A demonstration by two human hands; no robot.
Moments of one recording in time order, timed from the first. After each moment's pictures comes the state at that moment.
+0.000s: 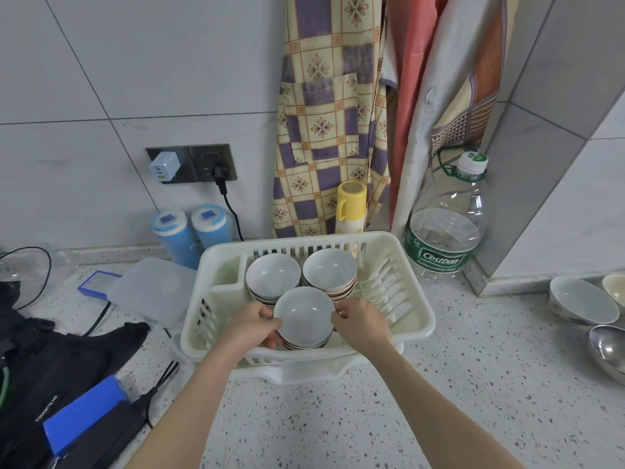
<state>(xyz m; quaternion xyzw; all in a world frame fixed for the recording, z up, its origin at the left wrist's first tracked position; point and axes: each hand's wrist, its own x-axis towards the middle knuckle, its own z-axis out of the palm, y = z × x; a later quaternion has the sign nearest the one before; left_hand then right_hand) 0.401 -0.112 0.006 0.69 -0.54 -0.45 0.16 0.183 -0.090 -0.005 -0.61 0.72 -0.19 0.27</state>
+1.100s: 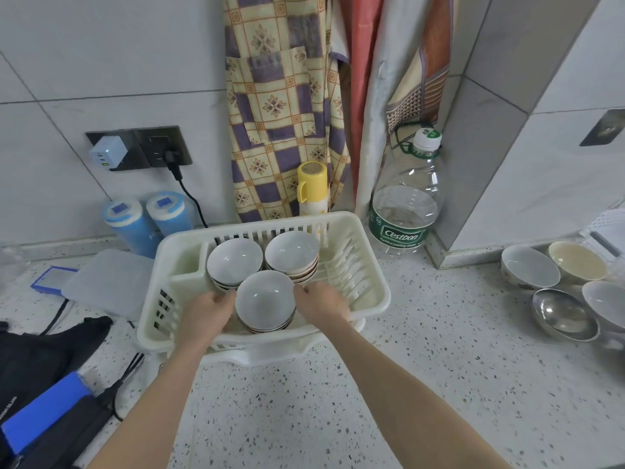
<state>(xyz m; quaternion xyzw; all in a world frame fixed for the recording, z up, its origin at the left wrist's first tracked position) 0.396 -0.109 -0.007 0.75 -0.54 -0.32 0.22 0.186 -0.094 0.003 -0.56 0.76 -0.14 0.31</state>
